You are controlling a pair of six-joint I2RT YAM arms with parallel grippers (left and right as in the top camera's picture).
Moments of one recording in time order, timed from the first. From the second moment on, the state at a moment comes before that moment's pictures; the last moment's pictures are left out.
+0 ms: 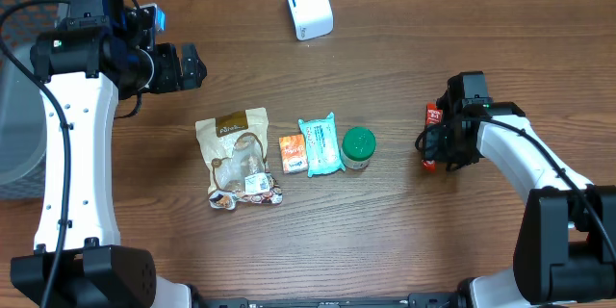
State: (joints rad) left arm 0.10 1.67 1.75 -1.23 0.20 -0.06; right arm 0.04 1.68 0.99 -0.72 -0.05 0.19
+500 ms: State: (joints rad) left arm 0.10 1.67 1.75 -1.23 0.20 -0.06; right arm 0.04 1.68 0.92 -0.57 -0.05 0.25
